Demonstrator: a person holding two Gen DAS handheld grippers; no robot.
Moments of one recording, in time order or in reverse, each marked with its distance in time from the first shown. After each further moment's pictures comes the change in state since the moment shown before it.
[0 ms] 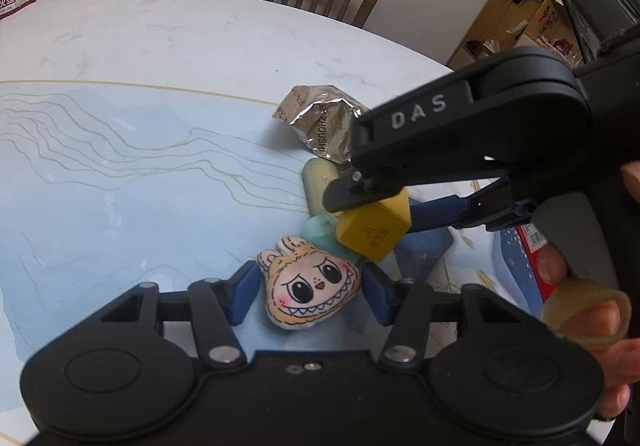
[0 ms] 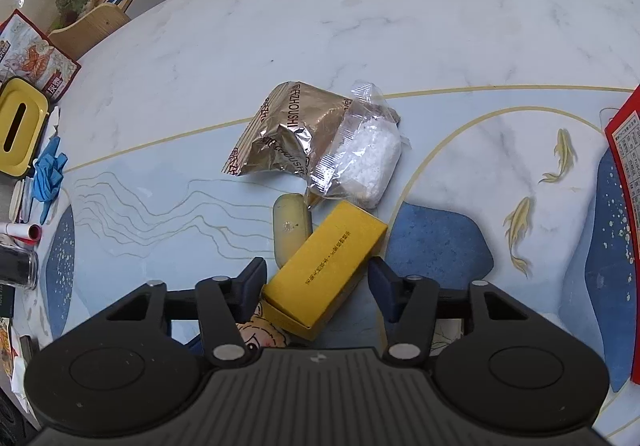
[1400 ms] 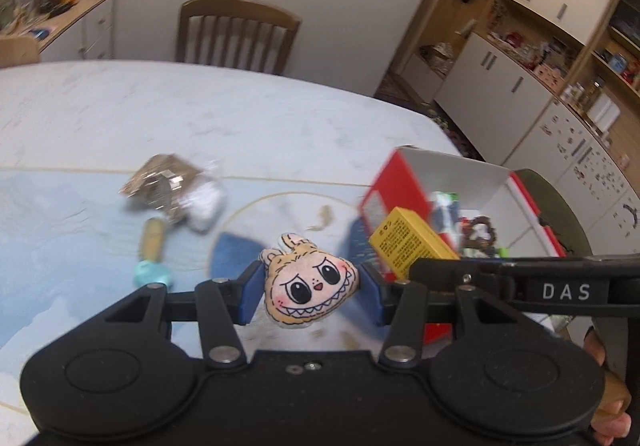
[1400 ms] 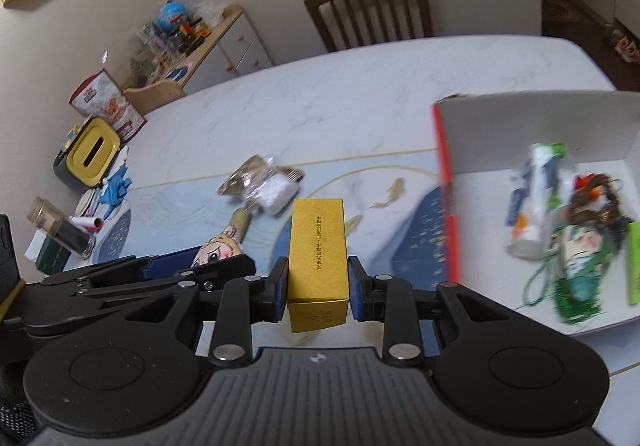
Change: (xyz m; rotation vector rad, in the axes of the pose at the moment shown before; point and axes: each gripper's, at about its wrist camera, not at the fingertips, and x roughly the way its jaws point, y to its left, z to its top) left arm -0.066 -0.166 0.016 0.121 -0.062 -0.064; right arm -0.186 -0.152 -0.068 -0.103 -0.273 0.138
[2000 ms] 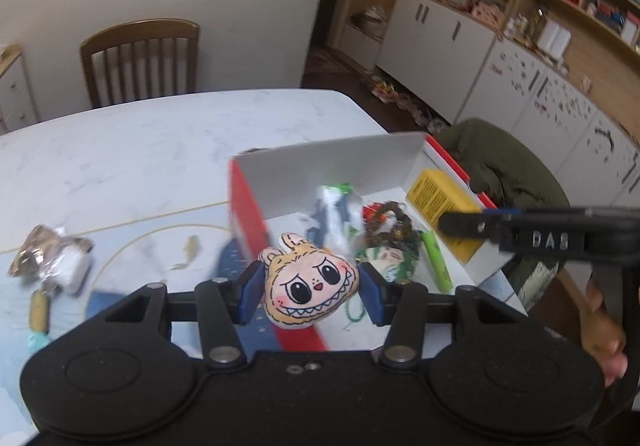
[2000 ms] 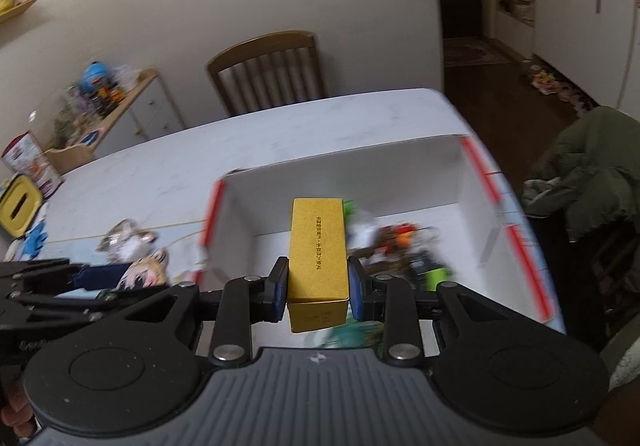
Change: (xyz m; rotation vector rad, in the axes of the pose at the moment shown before) left arm 0.057 -0.142 0.014 0.243 0.054 -0.057; right arm -0.068 -0.145 0.004 0.049 -0.172 -0.217
